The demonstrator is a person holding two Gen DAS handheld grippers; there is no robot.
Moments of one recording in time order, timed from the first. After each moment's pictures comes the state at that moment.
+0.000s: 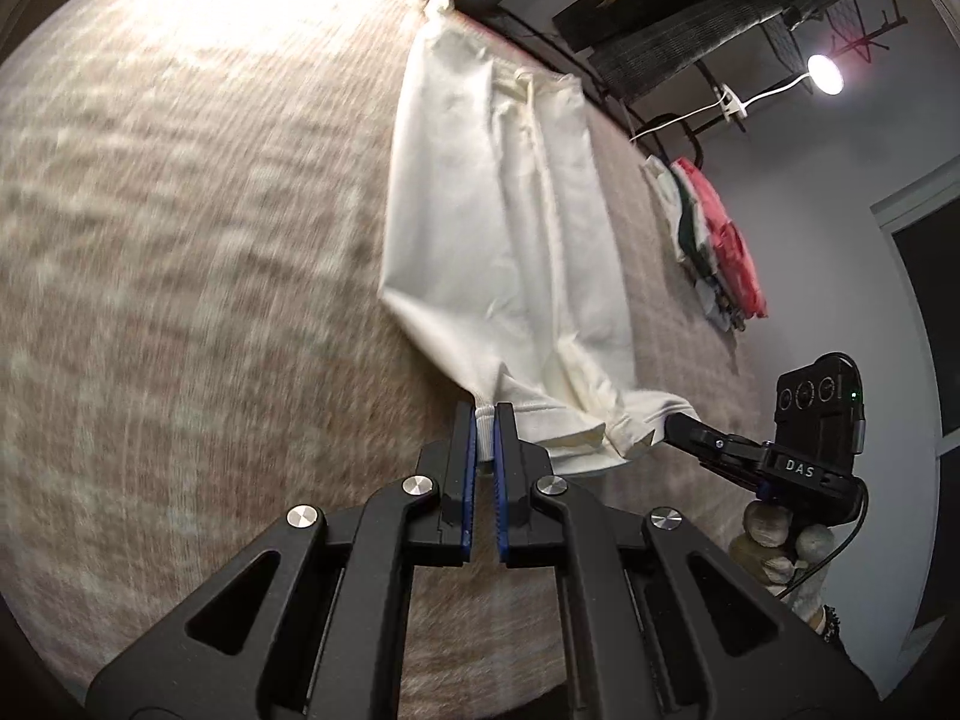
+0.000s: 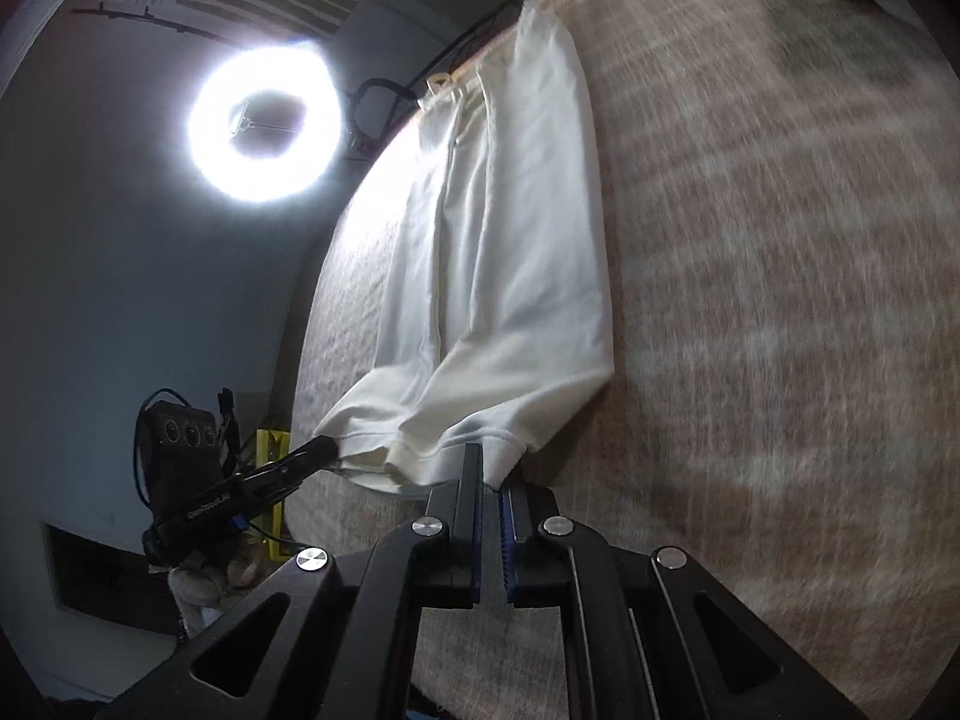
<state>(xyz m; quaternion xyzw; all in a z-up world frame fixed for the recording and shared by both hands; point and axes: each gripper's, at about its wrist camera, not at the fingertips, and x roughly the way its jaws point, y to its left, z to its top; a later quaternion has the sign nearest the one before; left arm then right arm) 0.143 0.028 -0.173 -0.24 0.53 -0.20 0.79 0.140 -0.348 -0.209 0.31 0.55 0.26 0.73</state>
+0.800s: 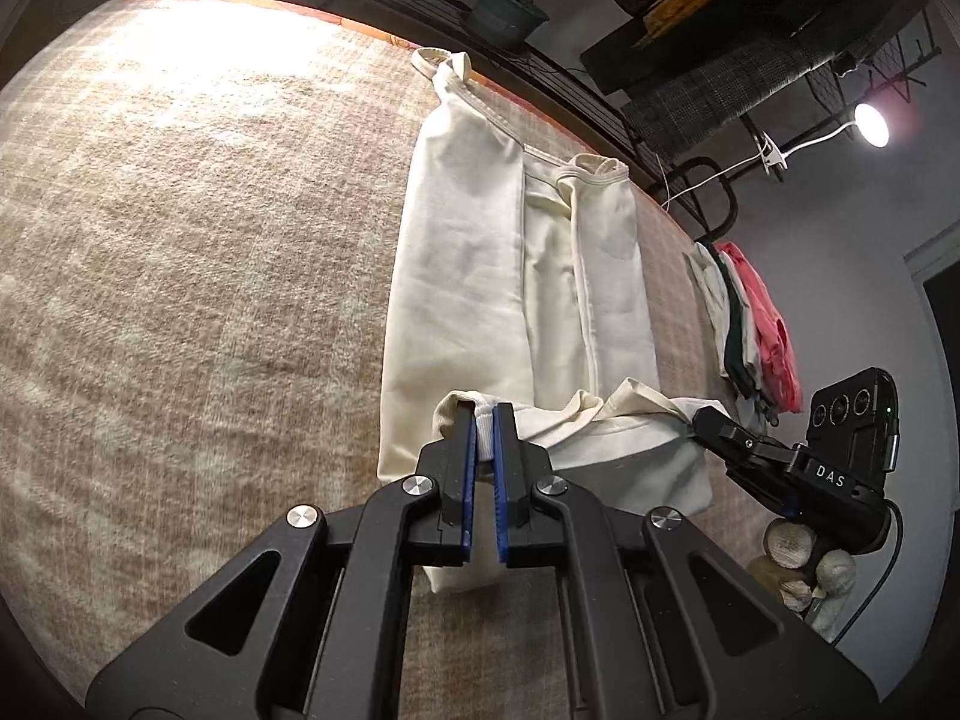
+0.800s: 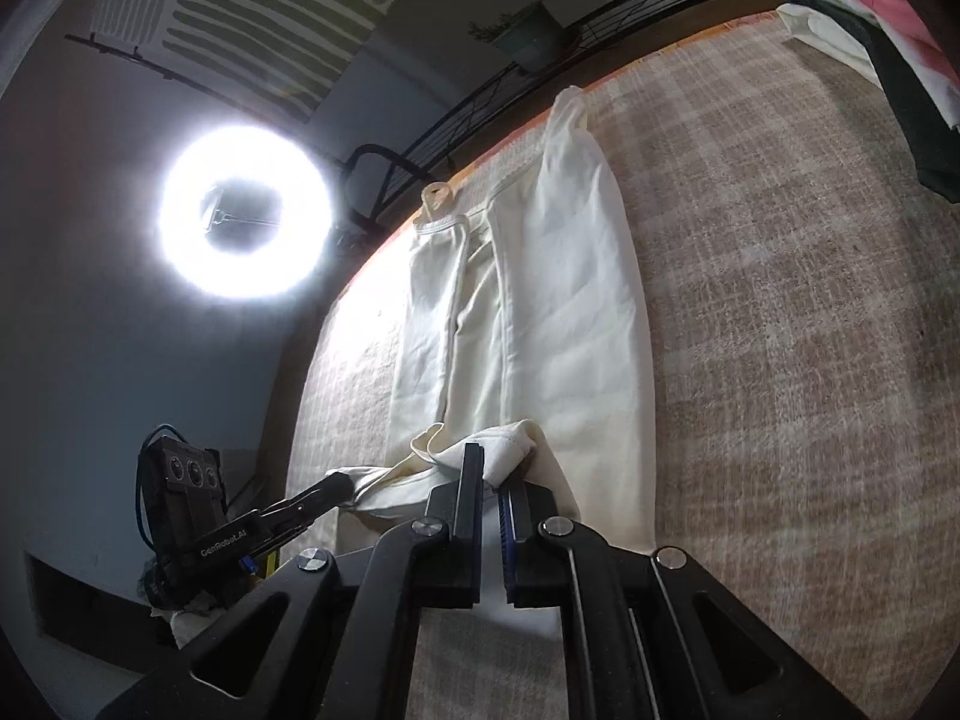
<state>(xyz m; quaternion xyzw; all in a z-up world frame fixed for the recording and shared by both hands) 0.274 0.024 -0.183 -0.24 0.52 -0.17 0.80 0.274 -0.335 -0.197 0.31 0.51 0.23 0.77</state>
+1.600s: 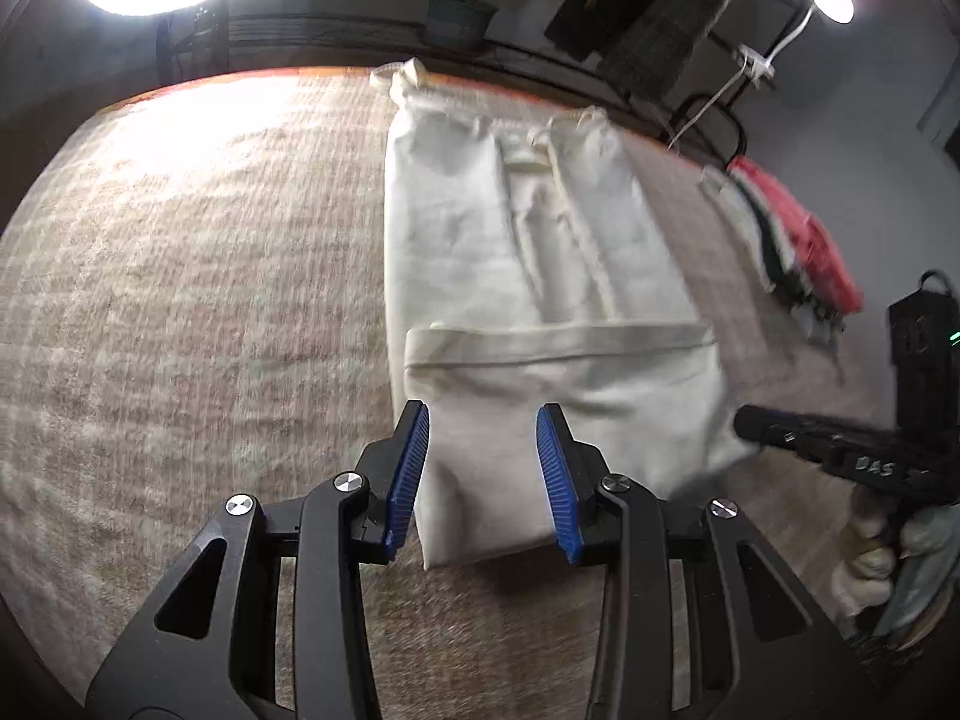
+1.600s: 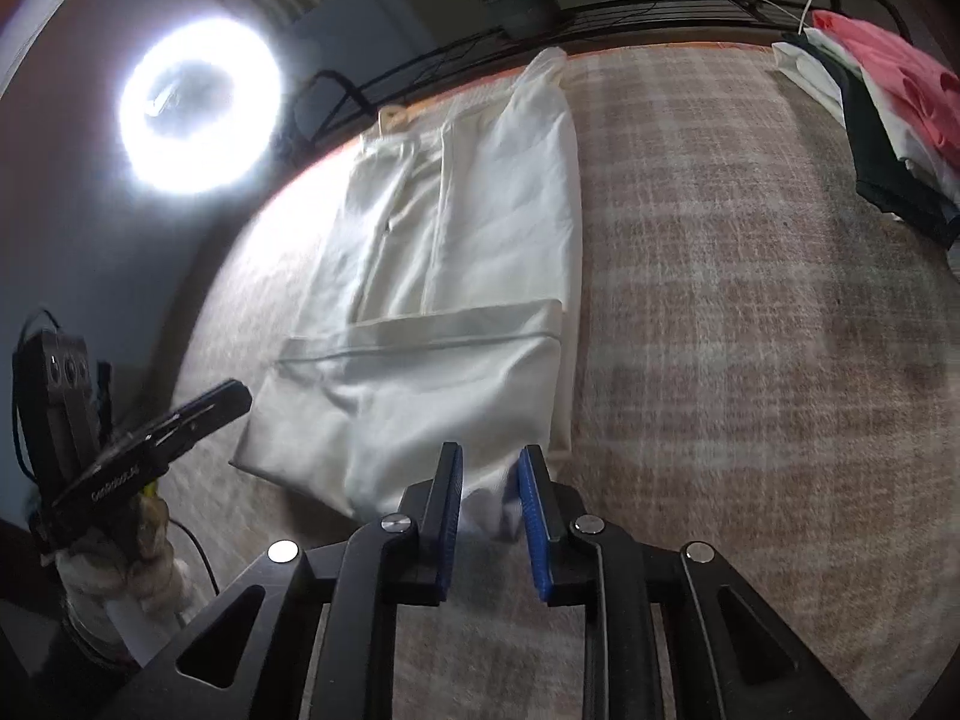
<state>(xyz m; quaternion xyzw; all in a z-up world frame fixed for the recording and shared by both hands) 0.236 -0.012 -0.183 -0.08 0.51 -0.16 0.85 0.232 -0.315 -0.197 0.14 0.56 0.18 0.80</state>
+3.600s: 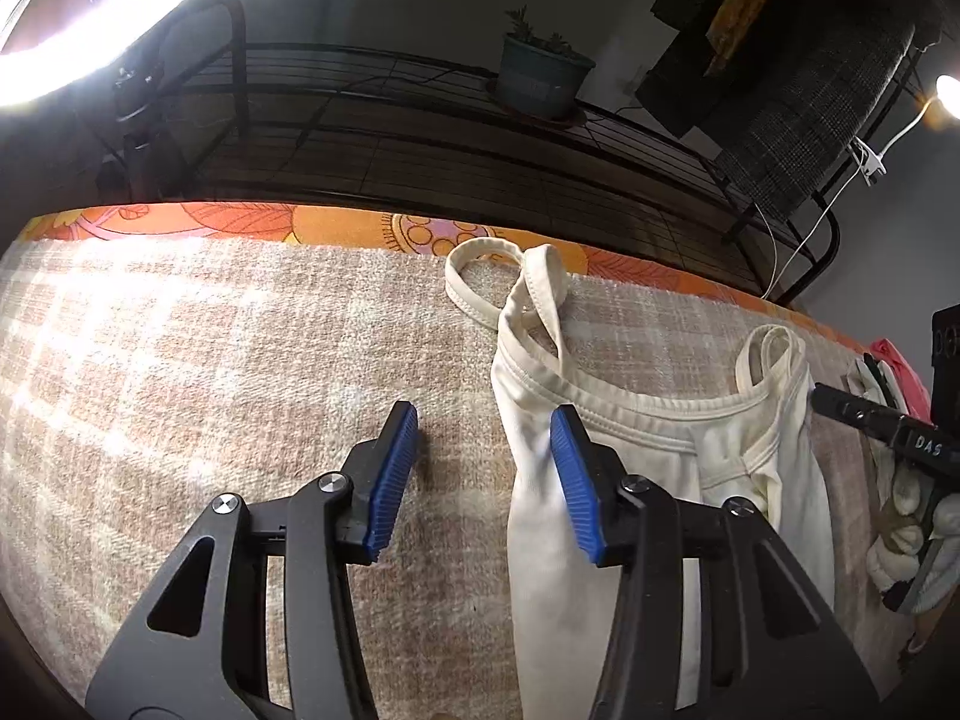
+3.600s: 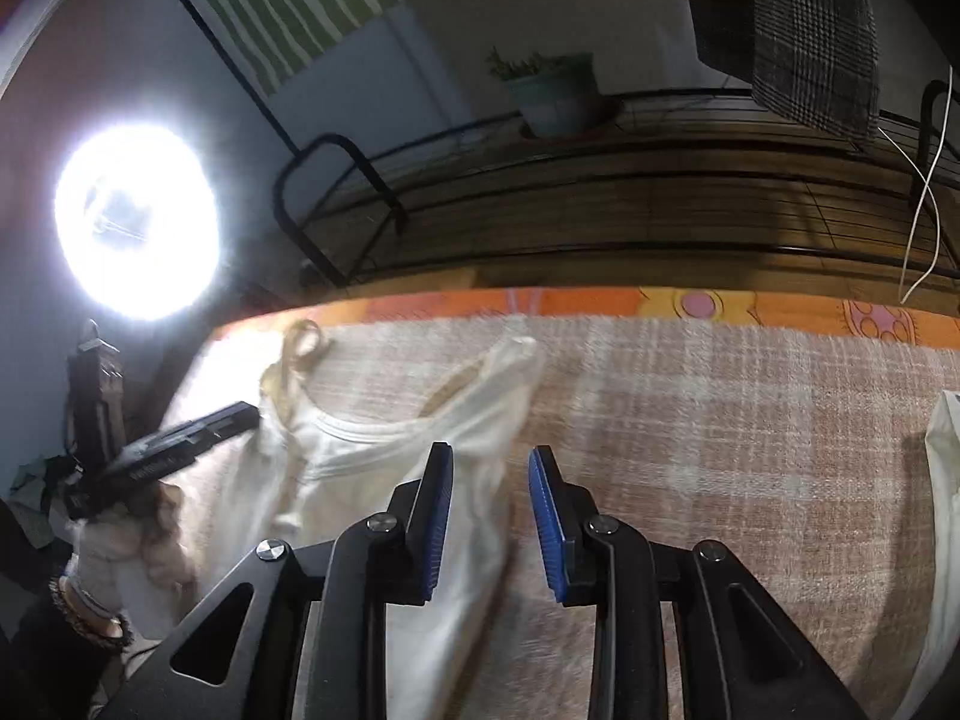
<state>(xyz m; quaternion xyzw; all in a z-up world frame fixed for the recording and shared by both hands) 0.505 0.011 -0.212 -0.11 0.47 -0.10 0.87 0.490 -0.339 -0.215 0.12 0.49 0.22 0.83</state>
